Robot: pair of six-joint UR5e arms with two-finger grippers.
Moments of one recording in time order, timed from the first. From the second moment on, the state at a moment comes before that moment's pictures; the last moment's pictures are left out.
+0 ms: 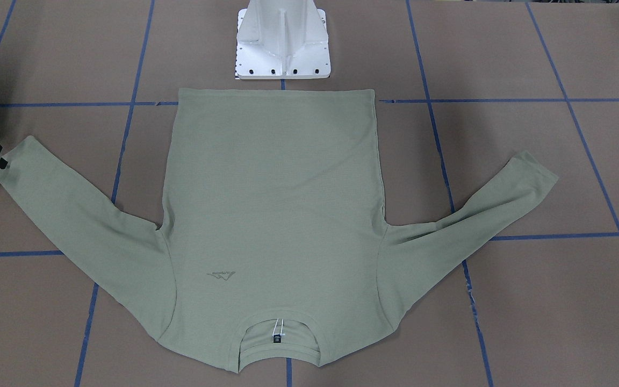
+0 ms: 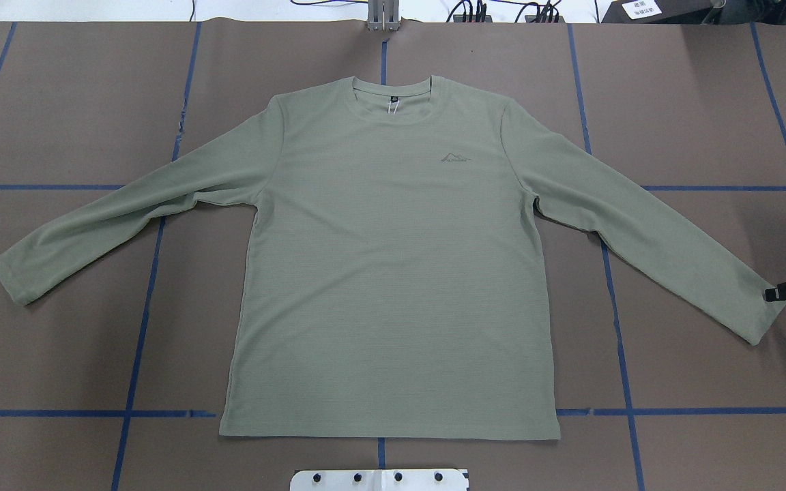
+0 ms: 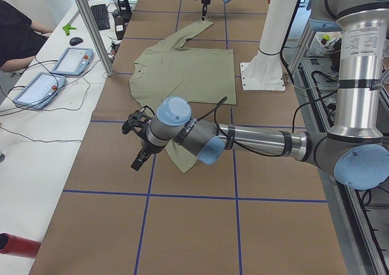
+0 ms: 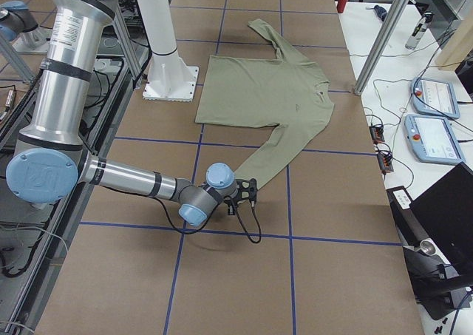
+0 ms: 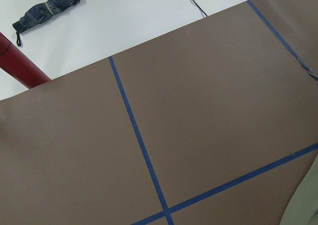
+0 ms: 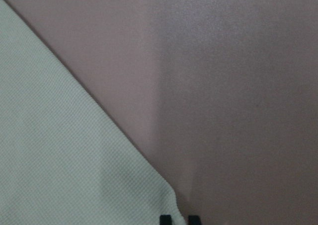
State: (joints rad) left arm -1.60 -1.54 -1.70 -2.11 -2.31 -0.02; right arm 1.00 -1.83 1.46 -0.43 2.20 0.90
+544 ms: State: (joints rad) left arm -1.60 -1.54 -1.70 -2.11 -2.31 -0.02; right arm 1.01 -1.83 1.55 -0.48 2.22 0.90
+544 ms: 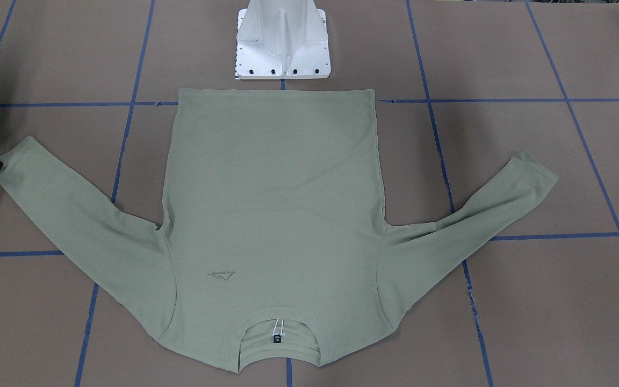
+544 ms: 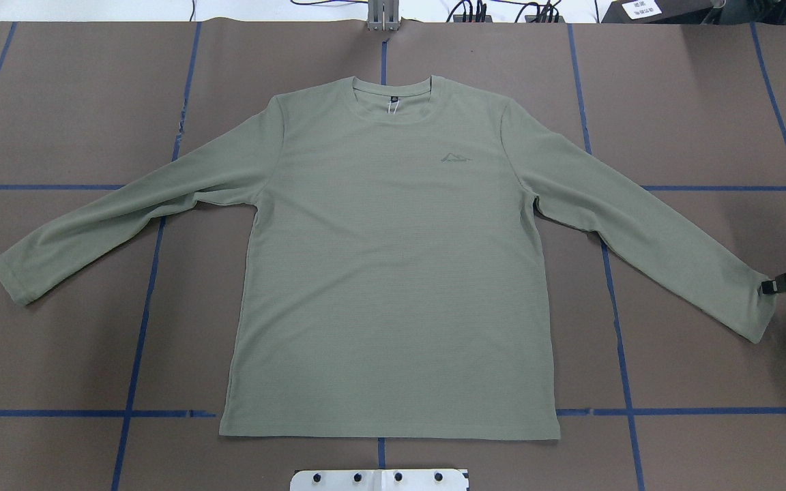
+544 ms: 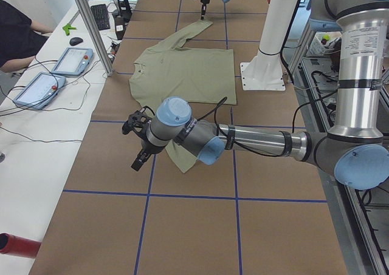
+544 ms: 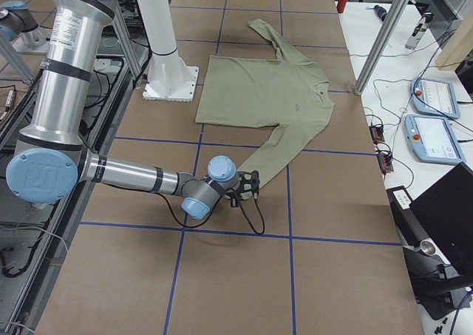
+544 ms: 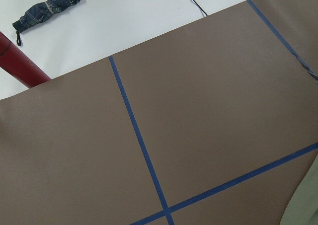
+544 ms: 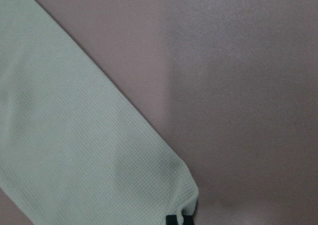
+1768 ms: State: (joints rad) left arm -1.60 -1.54 -1.69 -2.11 -2.31 -0.03; right arm 0.96 -0.88 1.84 -1.97 2.01 0.97
